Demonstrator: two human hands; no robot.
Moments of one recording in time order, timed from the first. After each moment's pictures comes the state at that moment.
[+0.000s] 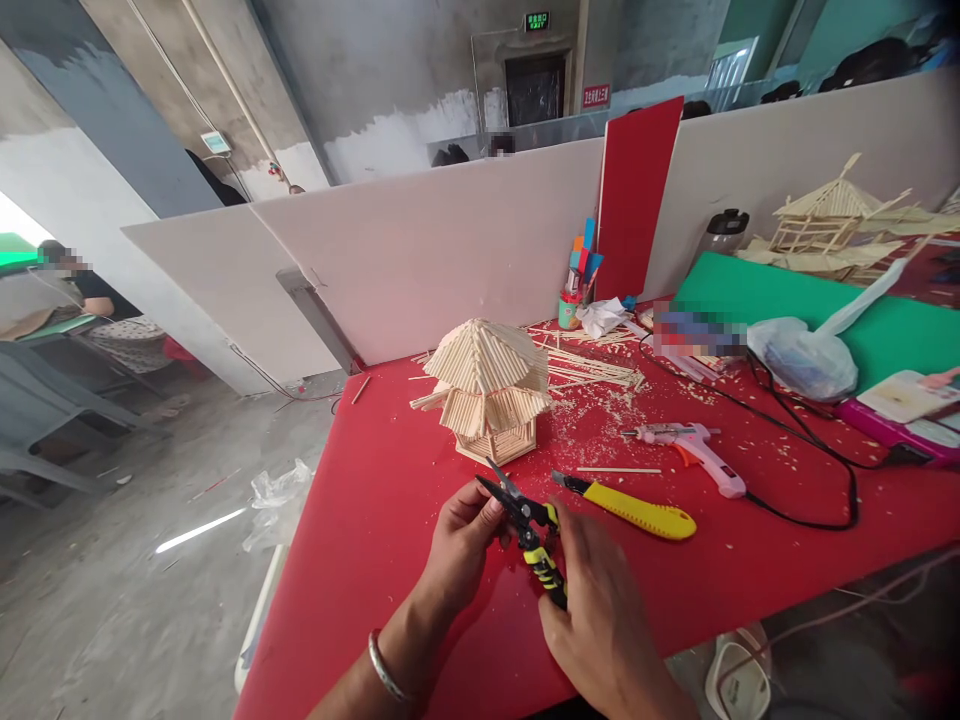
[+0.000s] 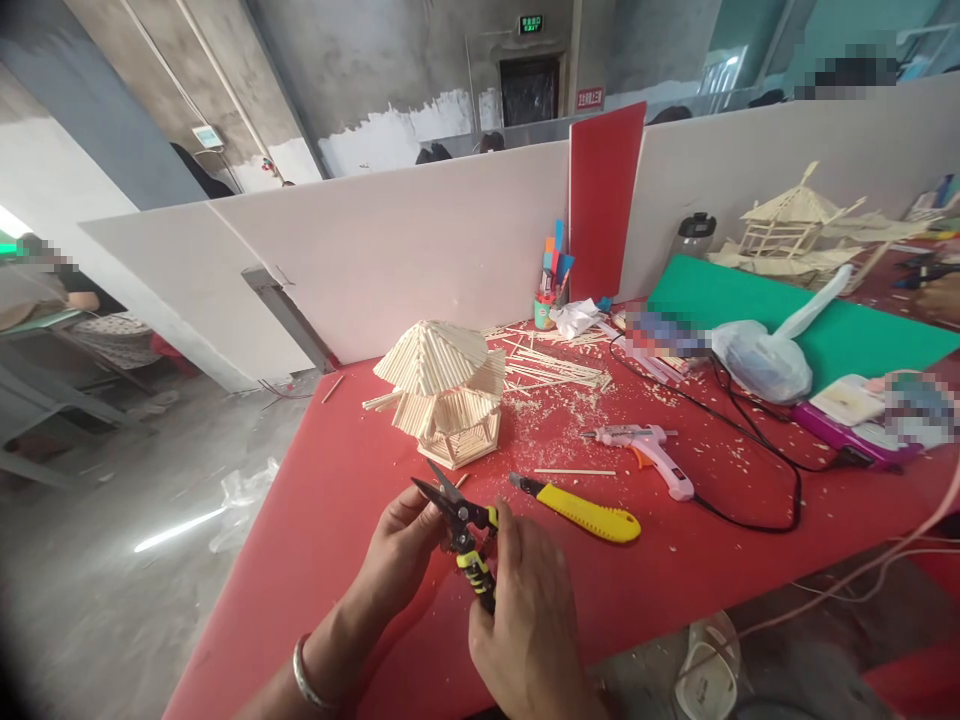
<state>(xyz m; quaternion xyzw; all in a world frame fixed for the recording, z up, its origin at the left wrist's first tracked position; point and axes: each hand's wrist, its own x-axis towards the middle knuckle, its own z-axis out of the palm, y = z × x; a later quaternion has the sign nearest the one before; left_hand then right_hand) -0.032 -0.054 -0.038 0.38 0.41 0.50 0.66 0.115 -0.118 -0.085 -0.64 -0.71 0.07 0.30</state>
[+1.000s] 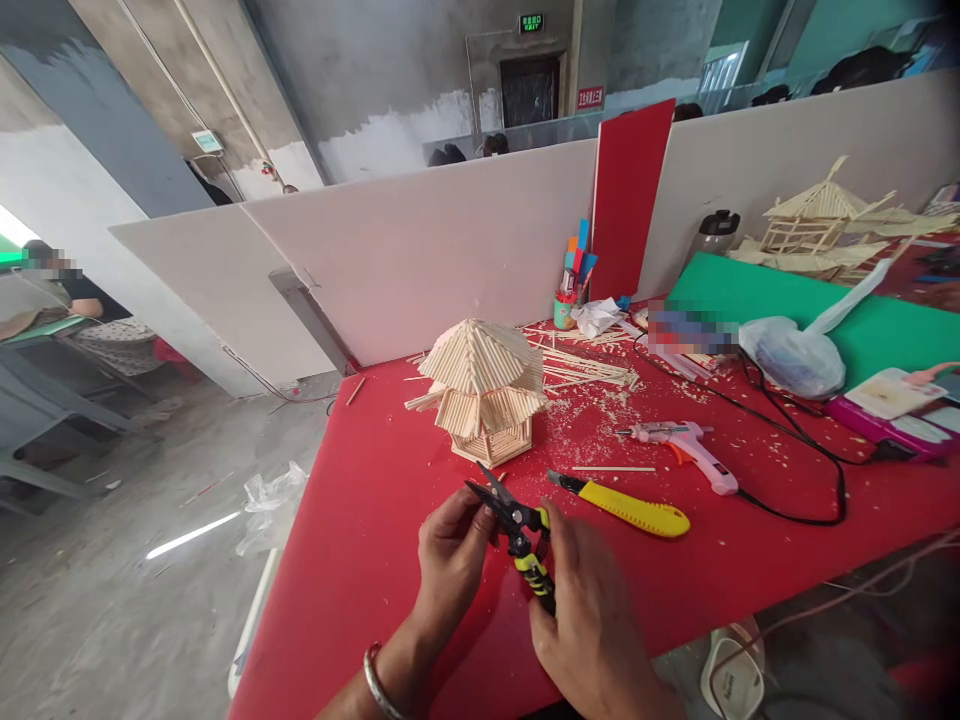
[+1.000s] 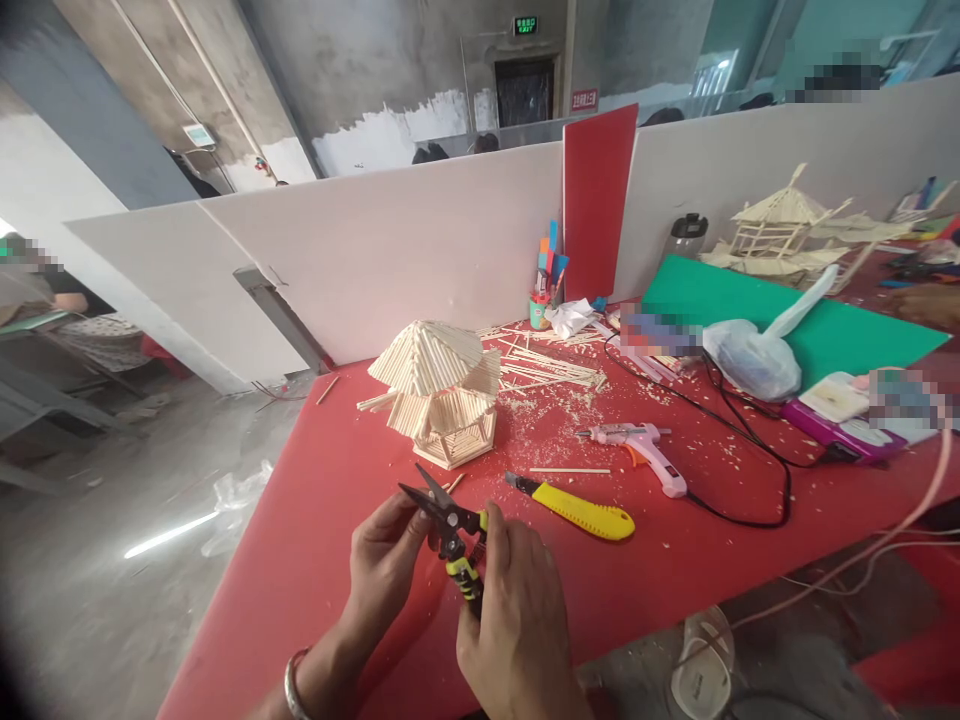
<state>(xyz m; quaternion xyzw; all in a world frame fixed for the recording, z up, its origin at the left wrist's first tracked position) -0.032 -0.063 -0.035 0.51 0.44 0.57 0.47 0.106 -0.123 -0.074 -0.64 -0.70 0.07 0.30</state>
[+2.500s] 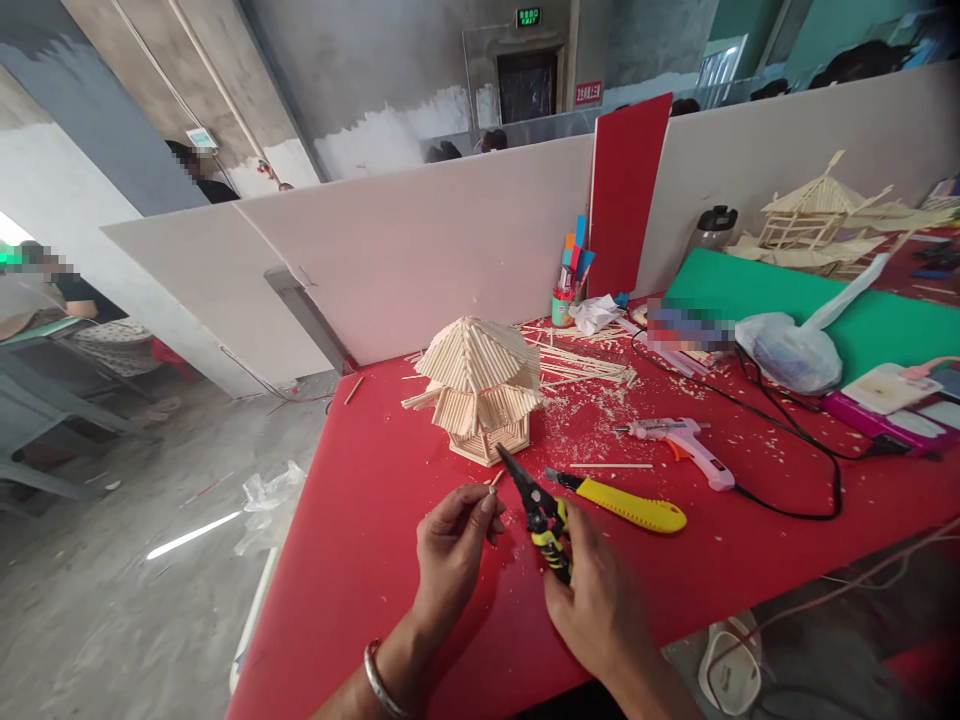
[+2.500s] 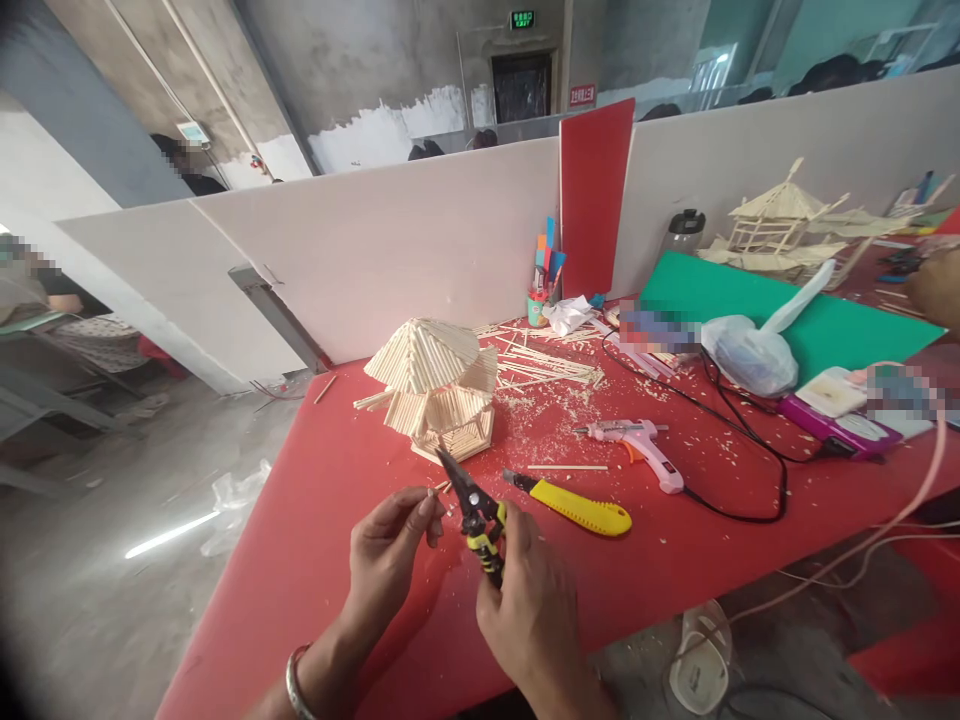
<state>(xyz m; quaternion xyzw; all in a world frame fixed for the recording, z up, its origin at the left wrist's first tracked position) -0.030 -0.064 -0.034 0.50 0.47 0.57 0.45 0.117 -0.111 -0.083 -0.65 -0.67 0.09 0.35</state>
